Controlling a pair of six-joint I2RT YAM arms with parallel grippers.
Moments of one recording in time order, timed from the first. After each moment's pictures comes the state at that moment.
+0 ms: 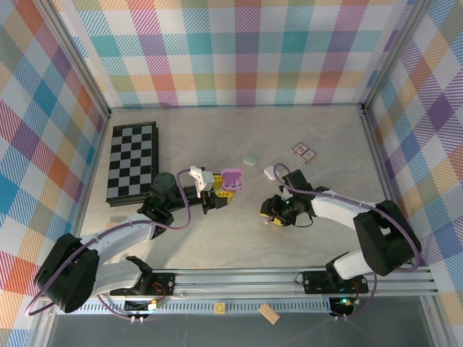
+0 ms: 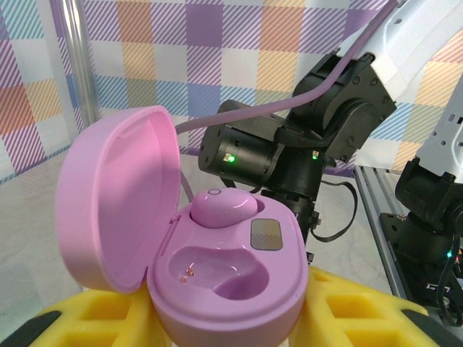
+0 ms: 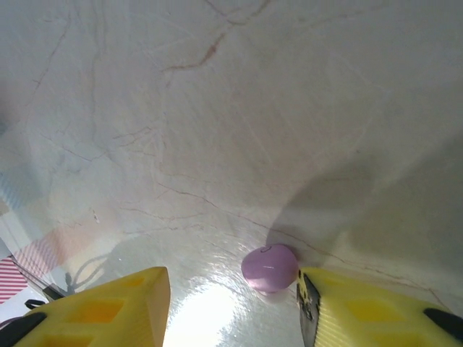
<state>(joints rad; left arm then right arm) -0.57 1.17 0.47 0.68 0.74 0.00 0.50 1.45 0.64 -0.33 -0.49 0.87</state>
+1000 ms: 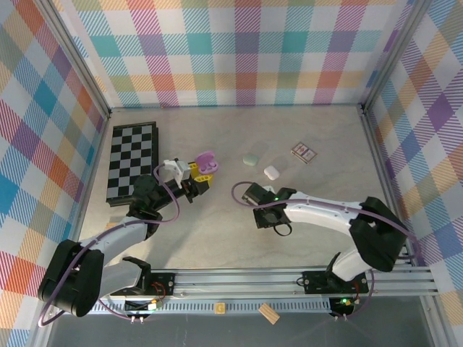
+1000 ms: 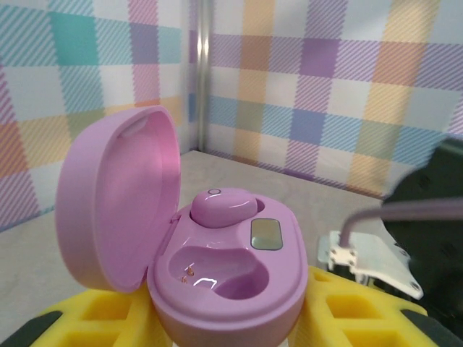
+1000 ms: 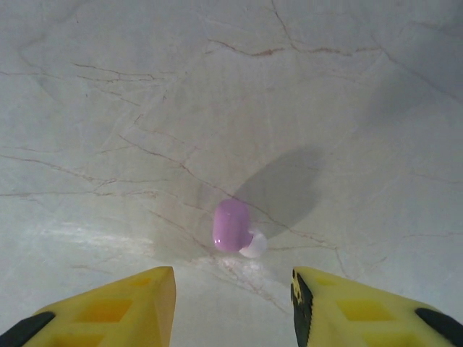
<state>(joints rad) -0.33 1.15 0.37 0.87 0.67 -0.09 0.95 1.54 0.91 -0.74 0.27 0.65</state>
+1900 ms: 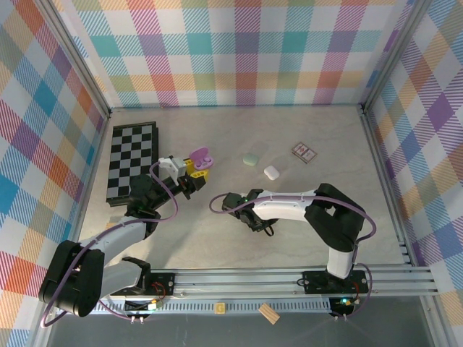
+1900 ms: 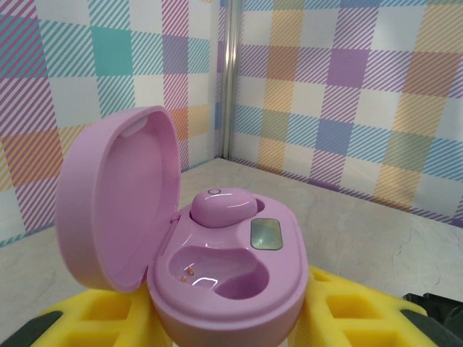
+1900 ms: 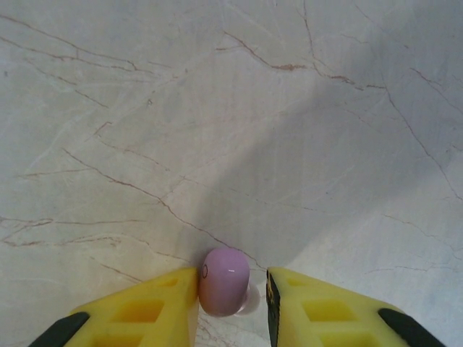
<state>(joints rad) -0.30 1.15 0.37 0.89 0.64 -0.10 1.04 1.83 1.08 -0.90 0.48 0.59</state>
